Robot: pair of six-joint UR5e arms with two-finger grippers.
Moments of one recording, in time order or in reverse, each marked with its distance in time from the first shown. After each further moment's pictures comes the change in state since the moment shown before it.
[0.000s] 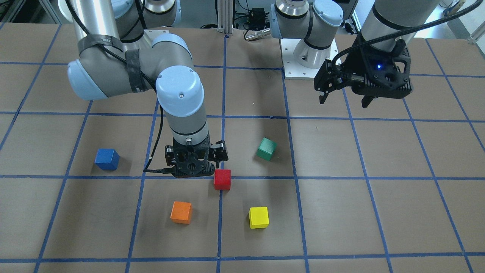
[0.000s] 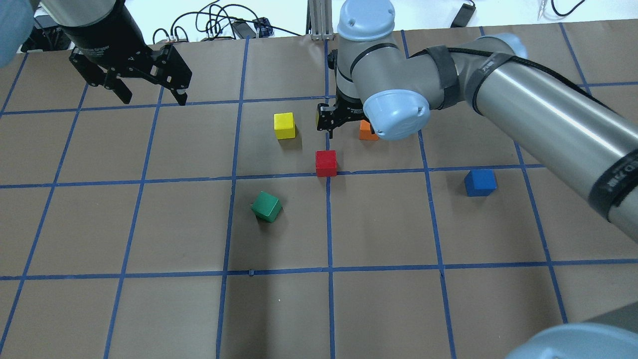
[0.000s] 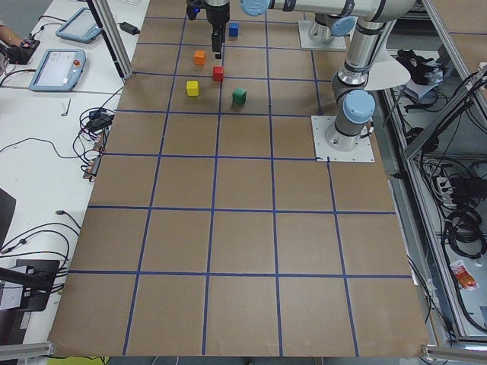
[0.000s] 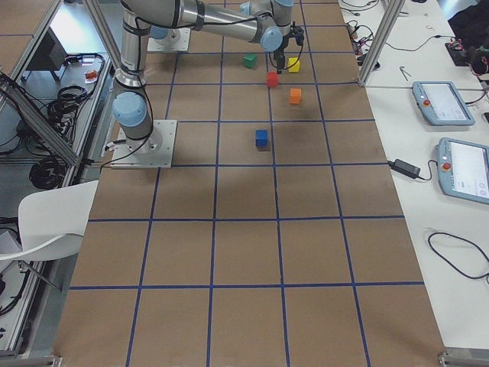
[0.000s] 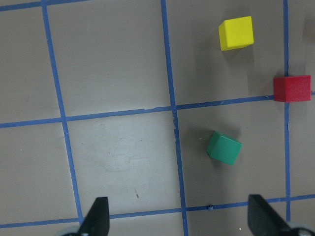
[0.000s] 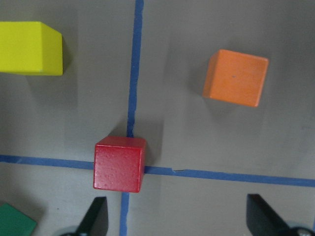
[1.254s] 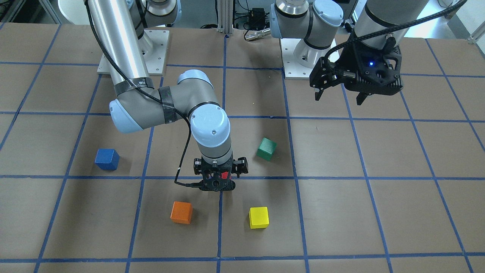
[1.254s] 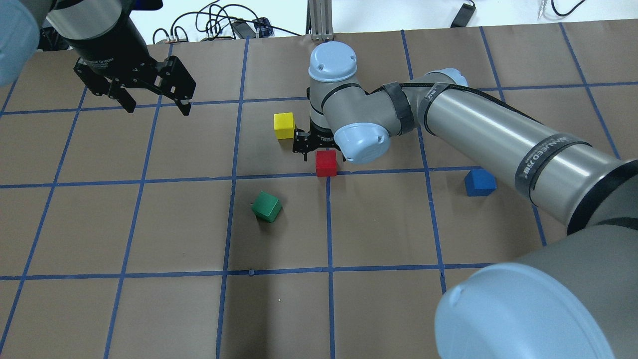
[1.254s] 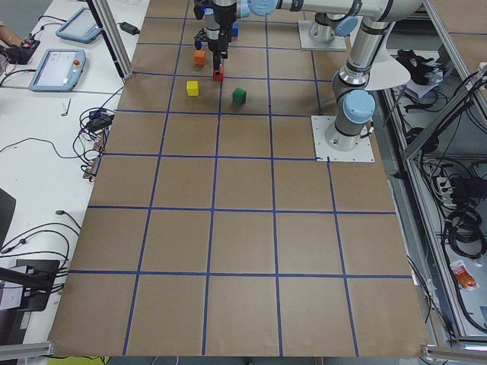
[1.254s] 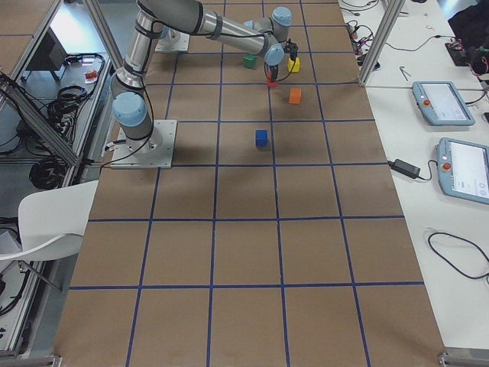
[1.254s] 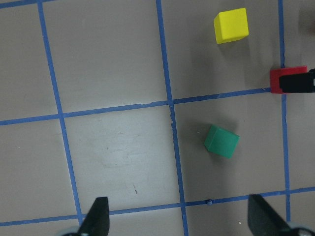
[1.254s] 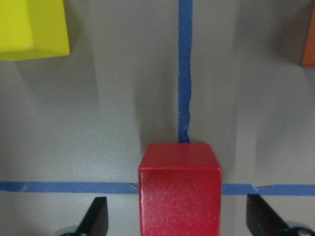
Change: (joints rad) left arm -0.007 0.023 -0.045 0.014 -0.002 0.004; right arm 0.051 0.152 0.003 -0.089 0.066 0.129
